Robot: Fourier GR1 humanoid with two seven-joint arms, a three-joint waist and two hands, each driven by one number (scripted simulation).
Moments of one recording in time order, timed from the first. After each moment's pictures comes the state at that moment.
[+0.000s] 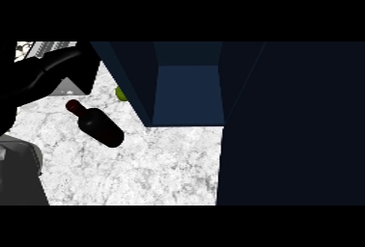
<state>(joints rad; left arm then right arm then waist) -0.65 0.12 0.07 -2.05 -0.26 0.59 0.92 0.22 -0.14 0.33 -2.52 -0.10 0.07 0.39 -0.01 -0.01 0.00</state>
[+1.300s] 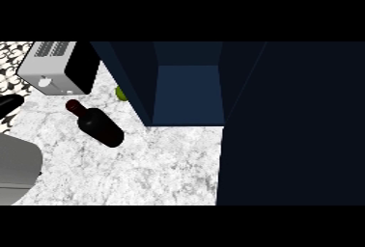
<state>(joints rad) -0.29 0.21 0.31 -2.10 0.01 0.44 0.75 0.14 -0.15 0.34 -2.52 -0.09 0.03 0.46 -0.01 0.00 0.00</state>
